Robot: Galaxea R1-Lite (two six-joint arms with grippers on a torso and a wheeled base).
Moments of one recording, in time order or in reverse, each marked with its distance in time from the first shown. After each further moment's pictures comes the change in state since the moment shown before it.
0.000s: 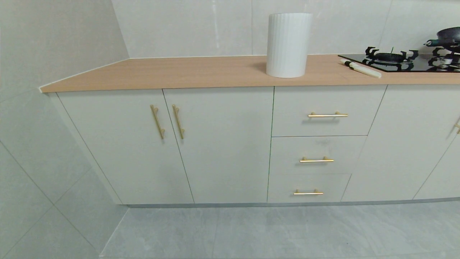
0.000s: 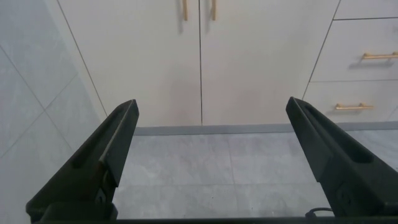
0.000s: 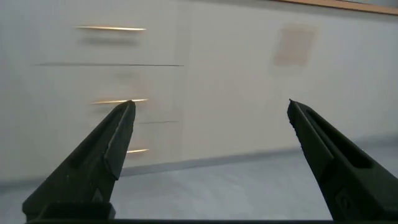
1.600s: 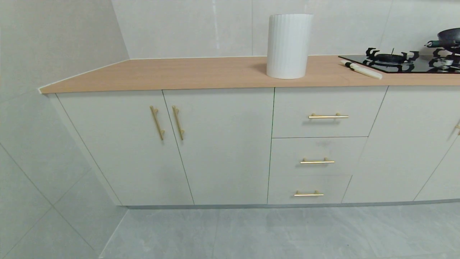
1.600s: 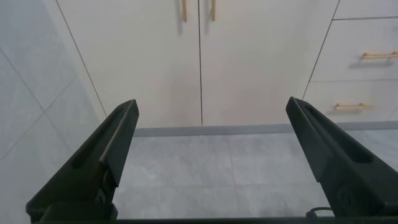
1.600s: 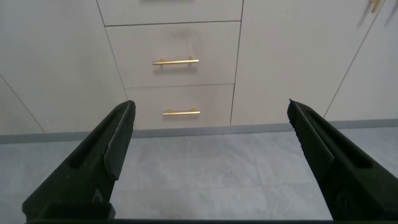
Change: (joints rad) left arm 0.000 0.000 0.000 0.000 -0.005 0.006; right arm 0.000 -0.004 0.009 0.180 0.134 0.171
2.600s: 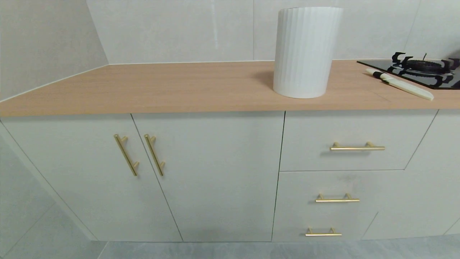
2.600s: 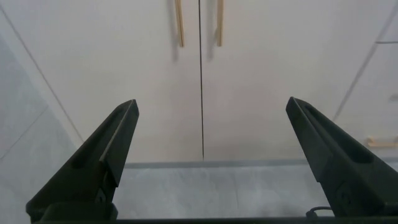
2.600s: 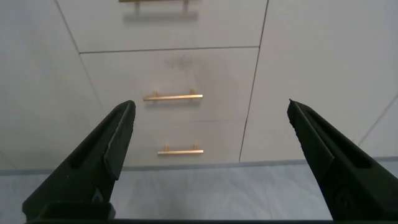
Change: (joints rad) left arm 0.000 0.000 0.000 0.000 0.000 0.000; right arm 0.000 0.001 0.000 0.001 0.004 0.000
